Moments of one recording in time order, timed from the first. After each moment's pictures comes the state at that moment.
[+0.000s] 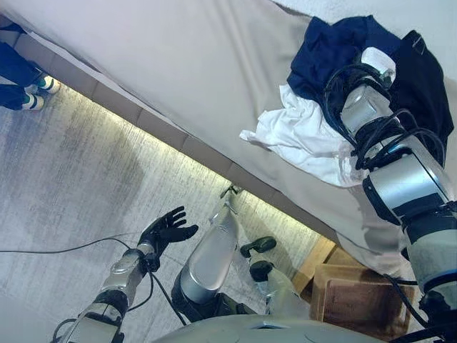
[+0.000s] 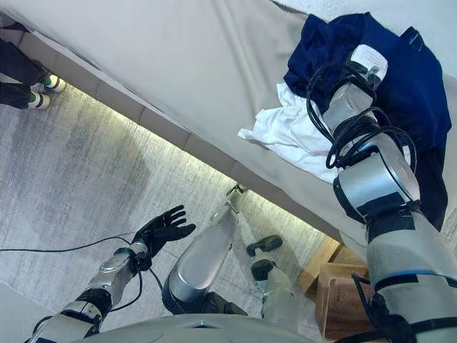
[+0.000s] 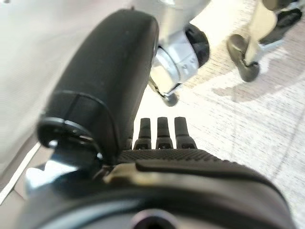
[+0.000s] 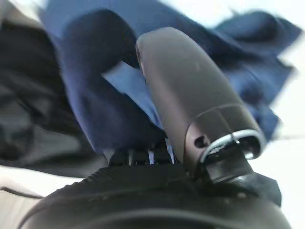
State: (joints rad) left arm -0.16 0.37 -0.21 0.95 -0.57 -0.18 -0.30; right arm -1.34 -0.53 0.64 1.23 -0.23 0.46 -0.15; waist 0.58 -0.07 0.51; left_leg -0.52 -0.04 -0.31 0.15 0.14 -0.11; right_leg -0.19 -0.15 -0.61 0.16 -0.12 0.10
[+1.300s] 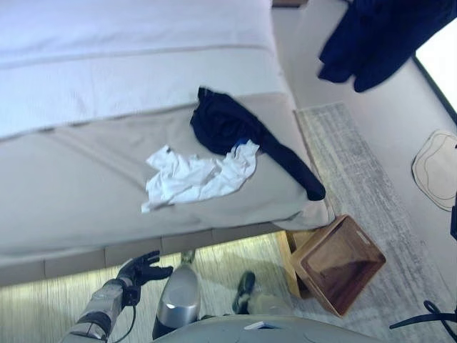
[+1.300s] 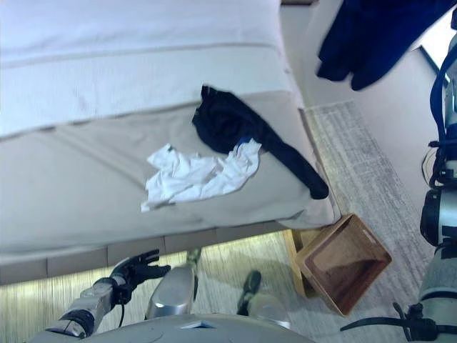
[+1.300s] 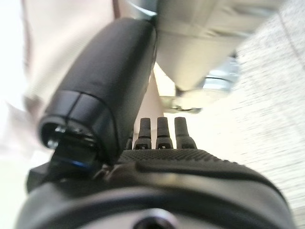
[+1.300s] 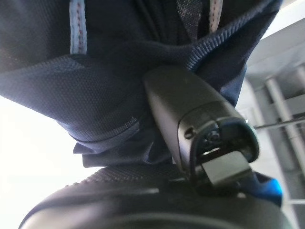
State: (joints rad) left arm -0.04 0.39 -0.14 1.08 -0.31 0.00 -0.21; right arm -1.07 -0.98 0.09 0.53 0.14 0.13 -0.70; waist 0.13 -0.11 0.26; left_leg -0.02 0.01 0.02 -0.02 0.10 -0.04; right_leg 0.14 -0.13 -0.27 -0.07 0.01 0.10
